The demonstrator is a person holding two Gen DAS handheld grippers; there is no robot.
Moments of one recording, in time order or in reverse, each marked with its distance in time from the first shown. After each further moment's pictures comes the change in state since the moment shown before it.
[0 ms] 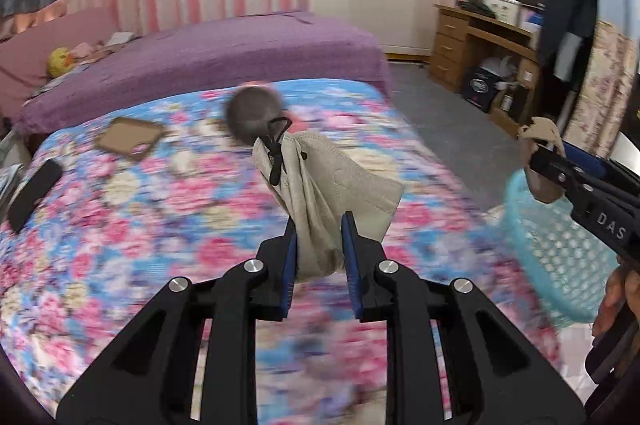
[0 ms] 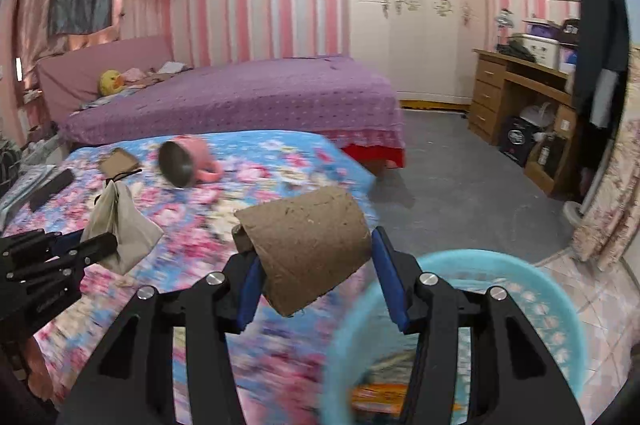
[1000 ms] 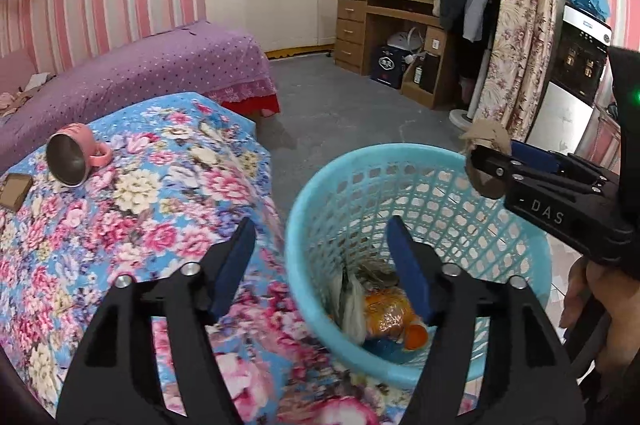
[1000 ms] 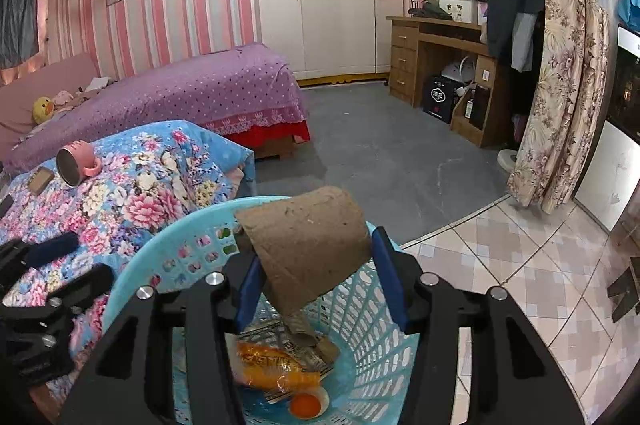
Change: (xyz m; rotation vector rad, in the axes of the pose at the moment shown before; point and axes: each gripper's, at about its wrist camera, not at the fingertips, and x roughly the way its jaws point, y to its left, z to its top) left arm 0.012 -0.174 -0.009 0.175 0.000 -0.221; right arm -0.019 -0.147 -0.040 0.161 0.060 -0.209
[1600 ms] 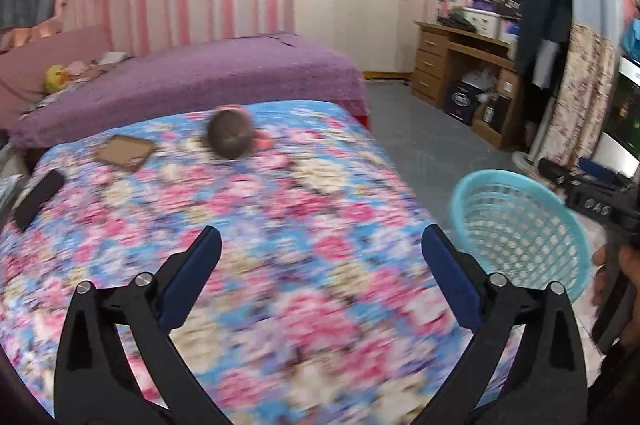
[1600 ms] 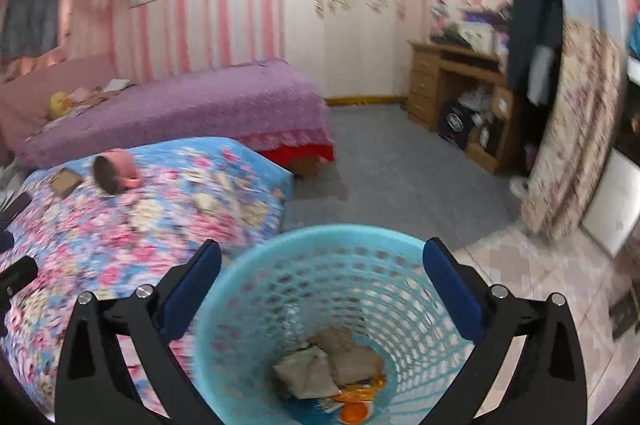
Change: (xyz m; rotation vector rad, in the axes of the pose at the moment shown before) left arm -0.111 0.134 -0.039 -0.157 -0.084 0.241; right arm -0.043 0.087 0.015 -0.091 -0.098 0.049
